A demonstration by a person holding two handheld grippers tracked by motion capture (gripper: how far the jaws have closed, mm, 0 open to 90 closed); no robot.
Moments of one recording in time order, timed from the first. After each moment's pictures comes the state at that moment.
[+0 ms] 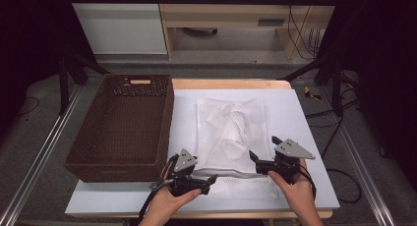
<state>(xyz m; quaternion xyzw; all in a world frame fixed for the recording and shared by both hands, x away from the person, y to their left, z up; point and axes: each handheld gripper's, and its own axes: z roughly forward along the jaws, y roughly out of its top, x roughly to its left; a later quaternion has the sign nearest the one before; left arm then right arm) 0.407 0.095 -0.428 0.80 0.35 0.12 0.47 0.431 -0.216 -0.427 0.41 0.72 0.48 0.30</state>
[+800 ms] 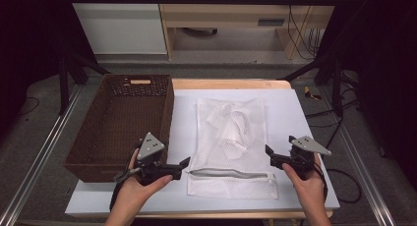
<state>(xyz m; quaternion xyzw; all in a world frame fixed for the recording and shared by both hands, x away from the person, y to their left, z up) 0.412 0.165 -0.371 0.77 0.38 0.19 0.47 0.442 -0.257 -0.434 0.48 0.68 0.46 0.30</state>
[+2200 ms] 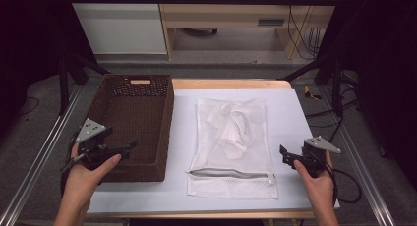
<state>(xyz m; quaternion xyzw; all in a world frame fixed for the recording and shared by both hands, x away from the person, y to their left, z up) 0.430 0.283 -0.348 0.71 0.47 0.27 0.45 0.455 -0.299 -0.458 0.55 0.66 0.40 0.30</state>
